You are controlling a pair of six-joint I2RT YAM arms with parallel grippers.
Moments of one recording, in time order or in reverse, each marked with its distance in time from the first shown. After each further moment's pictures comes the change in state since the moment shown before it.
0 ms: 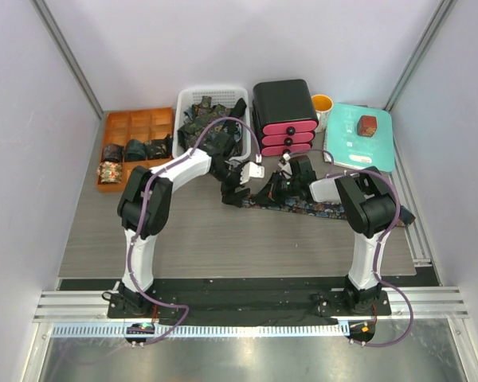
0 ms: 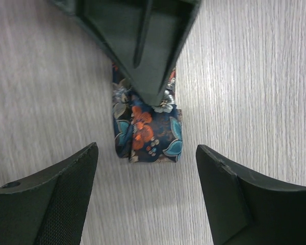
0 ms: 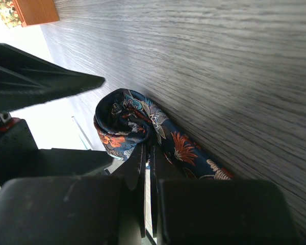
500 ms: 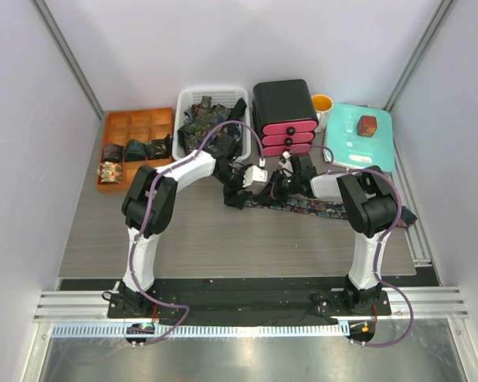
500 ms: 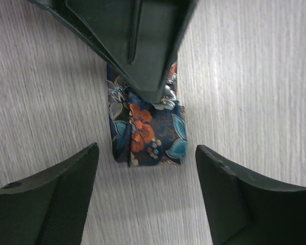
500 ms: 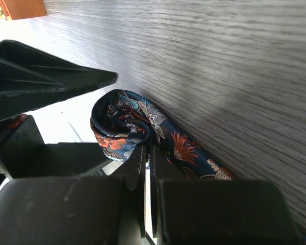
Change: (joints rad) left arm -0.032 0.030 0.001 0.015 -0.039 0.021; right arm -0.016 0.000 0.058 -0.138 -0.002 -0.088
